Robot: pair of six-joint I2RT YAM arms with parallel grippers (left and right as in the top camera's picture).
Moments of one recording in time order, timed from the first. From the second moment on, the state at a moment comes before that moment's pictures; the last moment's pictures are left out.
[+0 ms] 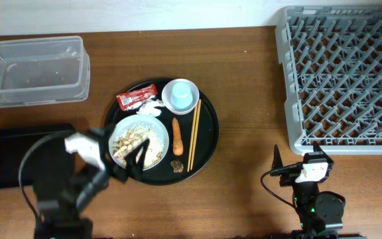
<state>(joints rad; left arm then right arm) 0.03 0.59 0.60 -0.18 0.61 -0.18 0.03 0.01 0.01 -0.08 0.00 -0.06</state>
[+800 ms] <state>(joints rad) -0.37 1.14 1.16 -0.74 -0.01 -0.34 0.03 0.01 0.01 -0.08 0.00 -0.06</state>
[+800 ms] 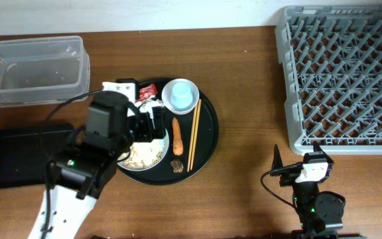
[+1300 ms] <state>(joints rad) -0.36 1.65 1.44 -1.00 0.05 -0.41 0.03 0.01 0.01 -0.08 0.00 -0.06</state>
